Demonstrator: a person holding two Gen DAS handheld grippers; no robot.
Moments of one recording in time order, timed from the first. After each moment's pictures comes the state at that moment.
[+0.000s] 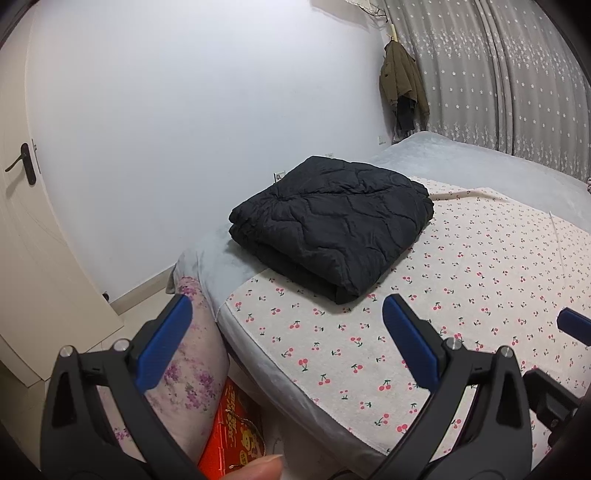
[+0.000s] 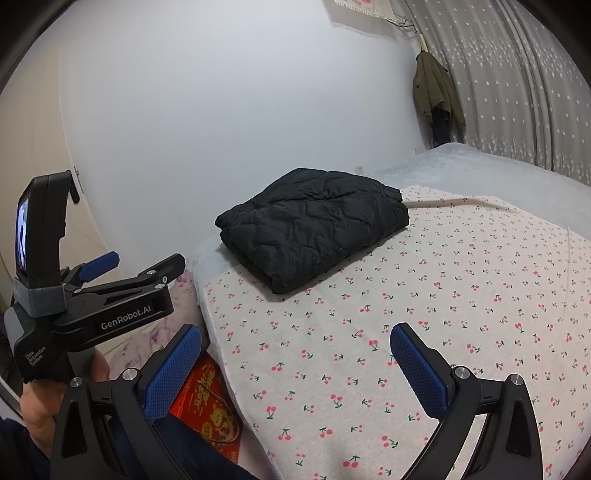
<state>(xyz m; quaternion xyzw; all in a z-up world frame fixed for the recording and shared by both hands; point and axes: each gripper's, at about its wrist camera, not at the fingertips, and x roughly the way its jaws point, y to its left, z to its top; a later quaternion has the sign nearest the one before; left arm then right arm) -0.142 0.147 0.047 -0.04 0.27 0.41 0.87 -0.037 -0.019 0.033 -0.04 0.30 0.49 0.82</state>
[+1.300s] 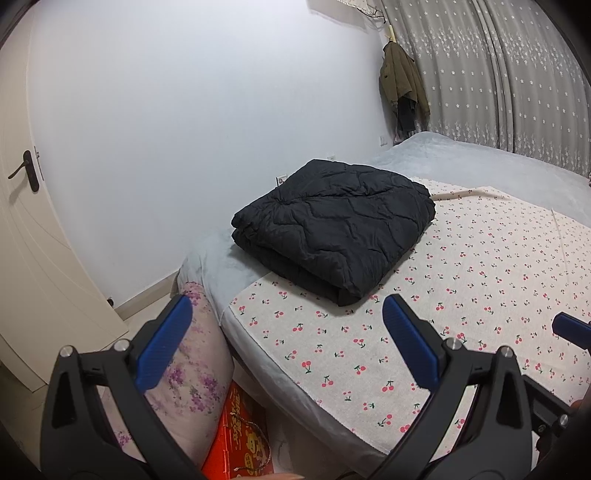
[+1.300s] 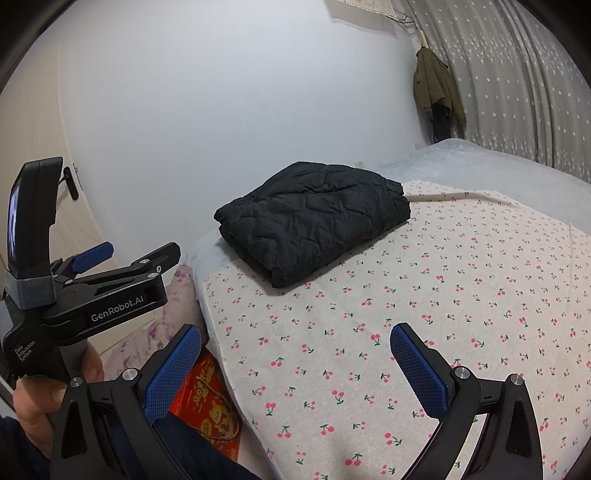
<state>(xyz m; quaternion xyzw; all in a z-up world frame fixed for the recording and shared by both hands) -0.140 0.143 0.047 -0.03 0.27 0.42 0.87 -0.035 -0.016 0.025 -0.04 0.31 0.49 0.82</state>
